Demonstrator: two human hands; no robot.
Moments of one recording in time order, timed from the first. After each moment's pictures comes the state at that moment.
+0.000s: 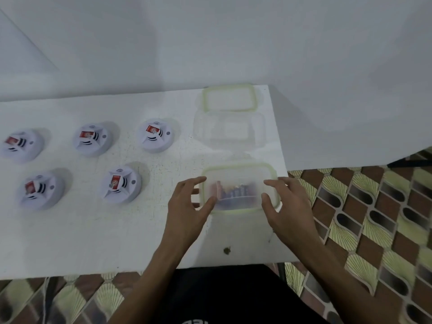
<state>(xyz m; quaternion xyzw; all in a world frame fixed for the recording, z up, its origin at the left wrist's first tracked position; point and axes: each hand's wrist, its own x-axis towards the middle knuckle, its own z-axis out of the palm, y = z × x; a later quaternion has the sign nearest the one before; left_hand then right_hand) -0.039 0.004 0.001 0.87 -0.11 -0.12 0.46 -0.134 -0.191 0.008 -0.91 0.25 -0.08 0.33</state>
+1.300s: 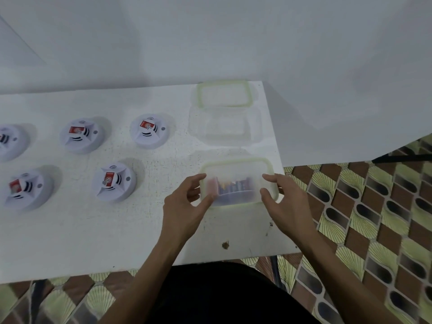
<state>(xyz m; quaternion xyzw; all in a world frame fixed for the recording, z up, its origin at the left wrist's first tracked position) -0.038 0.009 -0.008 0.84 -0.11 -0.15 0.51 -0.136 -0.191 0.003 -0.87 0.28 -0.09 0.41</state>
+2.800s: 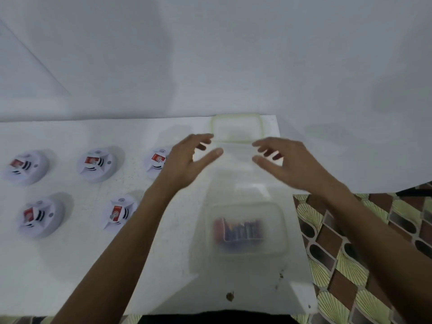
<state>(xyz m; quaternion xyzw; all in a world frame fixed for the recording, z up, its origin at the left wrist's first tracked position) 0.125 -0.040 0.037 0.85 -0.29 -0.07 0.43 0.018 -0.278 0.060 -0.94 0.00 -0.03 0.34</state>
